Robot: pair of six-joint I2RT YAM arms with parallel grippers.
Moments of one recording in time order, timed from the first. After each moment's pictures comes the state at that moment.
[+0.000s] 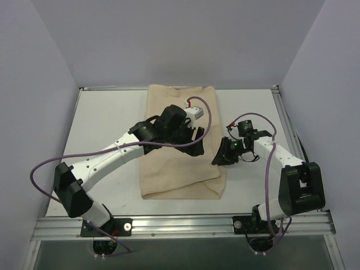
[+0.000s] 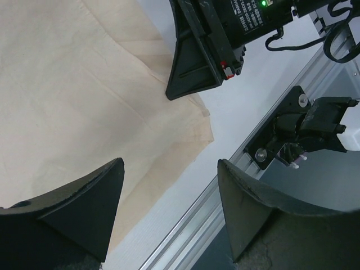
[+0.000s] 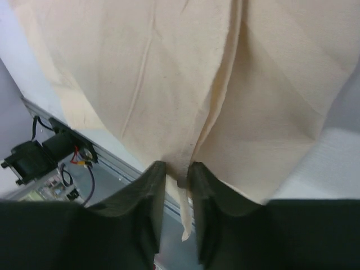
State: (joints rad) left arm -0.89 1.56 1.50 -0.63 0.21 -0.41; right arm 0.18 1.44 0.84 -0.63 -0.60 0.42
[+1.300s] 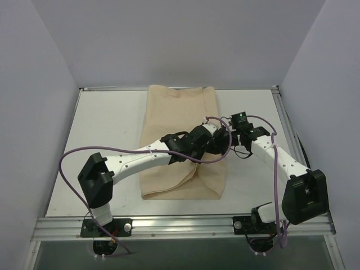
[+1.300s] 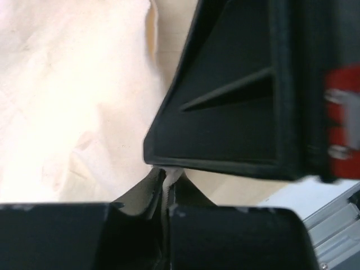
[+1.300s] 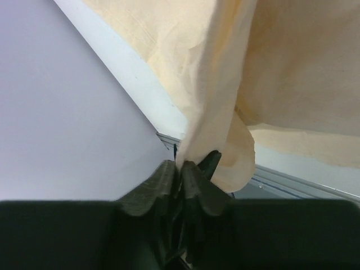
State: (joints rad) left arm -1.07 1.77 1.49 -0.59 -0.24 -0.34; right arm 0.31 1.37 0.94 -0.54 -0.60 1.23
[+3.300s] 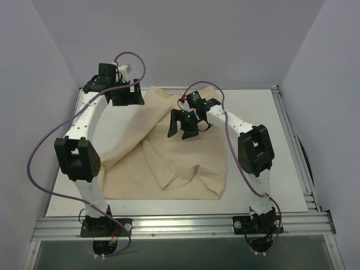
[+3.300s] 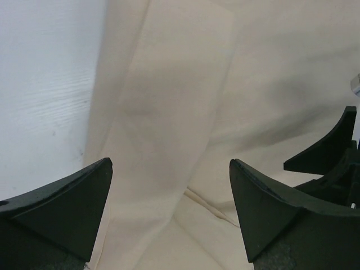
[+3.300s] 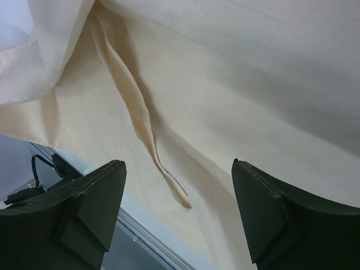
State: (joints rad) left arm -0.10 1.85 1.84 -0.81 0.27 -0.17; right arm 0.54 2.08 1.72 -0.69 -0.45 0.50
